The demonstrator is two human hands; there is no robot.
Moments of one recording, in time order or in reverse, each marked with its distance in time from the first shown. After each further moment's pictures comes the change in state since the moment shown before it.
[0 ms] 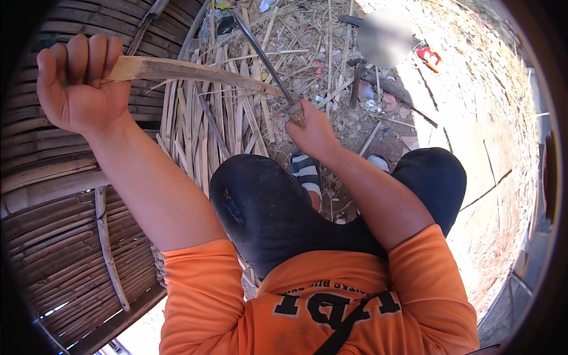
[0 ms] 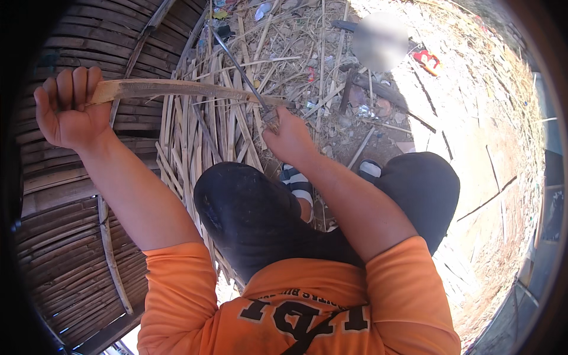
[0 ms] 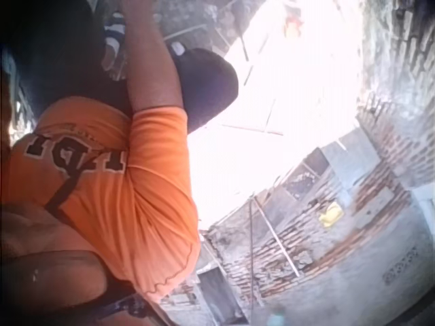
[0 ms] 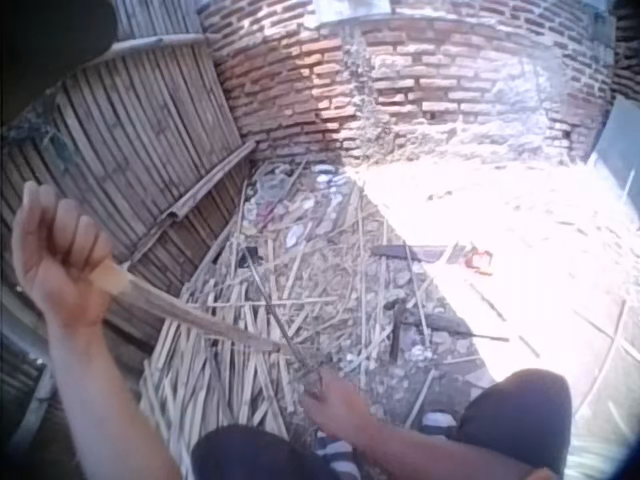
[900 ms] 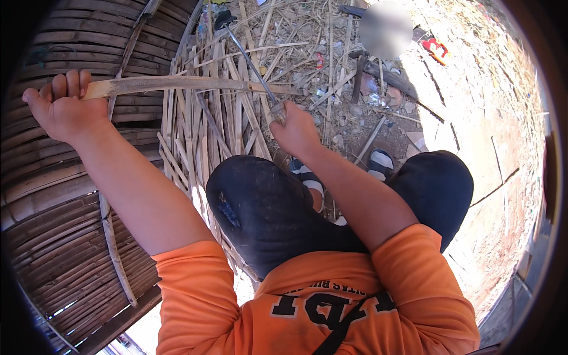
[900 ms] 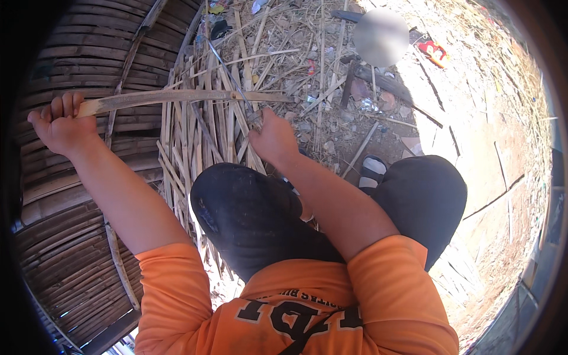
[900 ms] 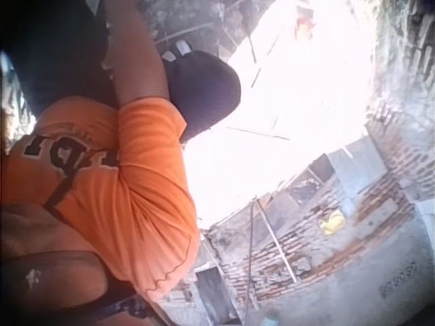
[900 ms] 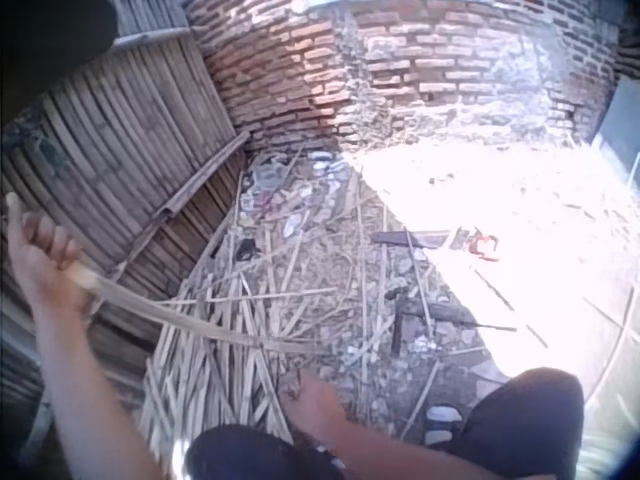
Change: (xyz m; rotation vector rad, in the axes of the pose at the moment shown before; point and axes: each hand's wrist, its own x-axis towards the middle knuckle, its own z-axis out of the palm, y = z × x) left_hand 0.008 -0.012 -0.001 0.445 0.719 0.211; right_hand 0.018 0.005 0.031 -0.018 -0.012 0.074
